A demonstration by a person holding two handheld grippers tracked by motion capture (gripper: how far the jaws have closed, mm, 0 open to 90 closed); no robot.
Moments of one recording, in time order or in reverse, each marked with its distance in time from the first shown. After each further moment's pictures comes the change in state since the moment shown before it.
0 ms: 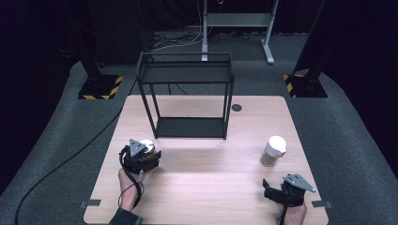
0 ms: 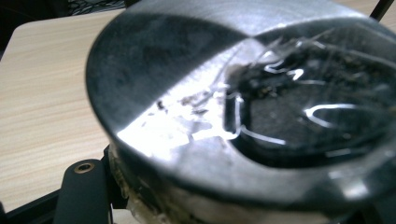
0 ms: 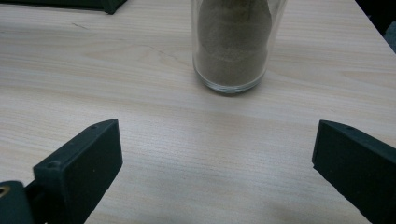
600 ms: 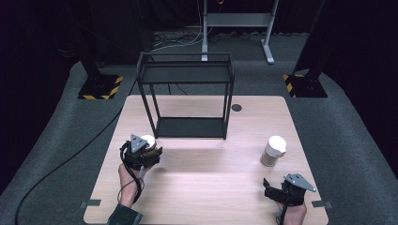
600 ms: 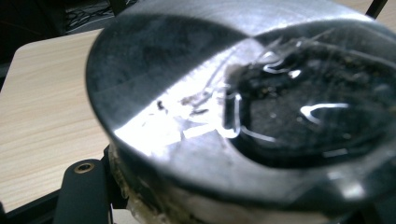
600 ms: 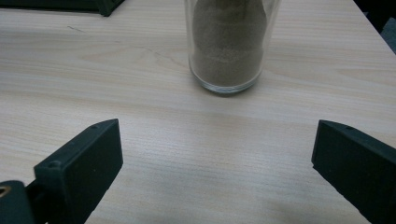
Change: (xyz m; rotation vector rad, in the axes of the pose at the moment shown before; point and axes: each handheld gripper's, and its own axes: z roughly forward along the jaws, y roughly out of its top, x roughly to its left) left arm -0.001 0.015 -0.002 -0.010 -0.008 0.038; right arm -0.001 0.001 0.001 0.002 -0.001 0.019
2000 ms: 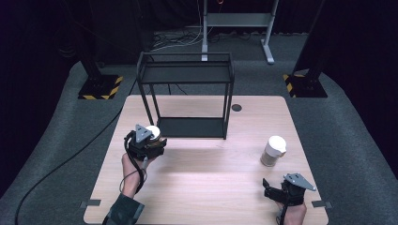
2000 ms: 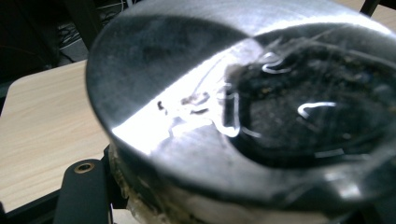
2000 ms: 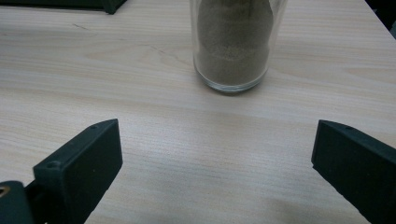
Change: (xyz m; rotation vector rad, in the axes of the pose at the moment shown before) left arm 0.000 0.031 0.006 -0.026 -0.032 0.051; right arm -0.003 0.002 0.001 0.008 0.018 -0.002
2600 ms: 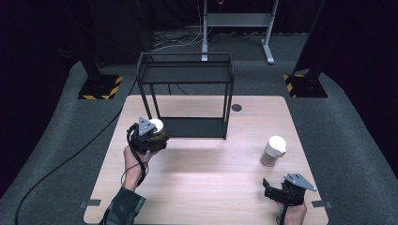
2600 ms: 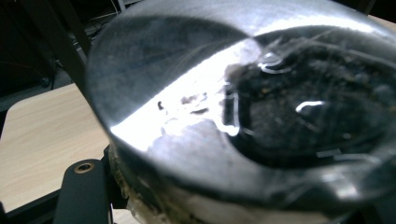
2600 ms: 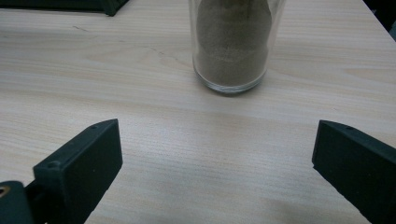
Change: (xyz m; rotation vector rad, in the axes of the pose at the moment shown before) left arm -0.001 0.022 0.003 -0.011 -0.016 0.037; right arm -0.001 -0.001 -0.001 -0.004 0.000 0.007
